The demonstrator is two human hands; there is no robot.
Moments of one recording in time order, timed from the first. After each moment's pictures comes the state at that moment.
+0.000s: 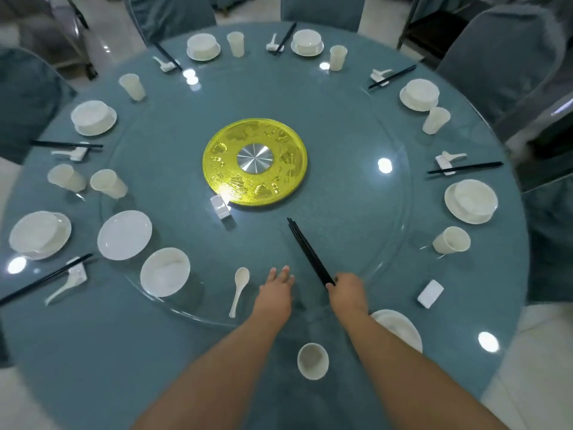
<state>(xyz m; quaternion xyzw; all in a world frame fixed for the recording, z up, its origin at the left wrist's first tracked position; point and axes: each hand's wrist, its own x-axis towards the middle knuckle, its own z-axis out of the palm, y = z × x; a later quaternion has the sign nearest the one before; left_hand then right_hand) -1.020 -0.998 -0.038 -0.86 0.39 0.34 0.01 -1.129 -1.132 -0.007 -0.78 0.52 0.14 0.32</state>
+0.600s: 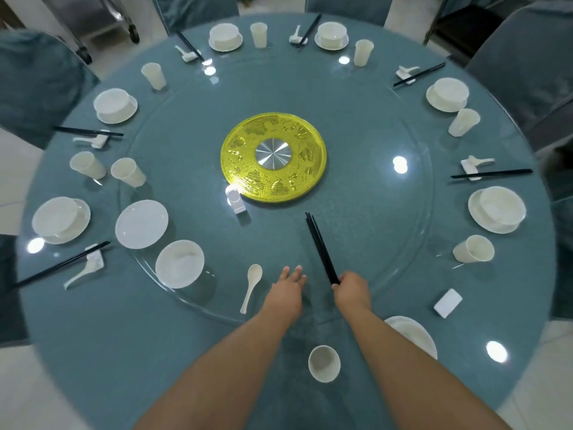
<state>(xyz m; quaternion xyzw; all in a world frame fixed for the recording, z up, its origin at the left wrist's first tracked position) -1.010 -0.995 -0.033 -0.83 0.40 0.38 0.03 -1.105 -1.125 -0.019 -0.77 0.53 0.17 0.32</state>
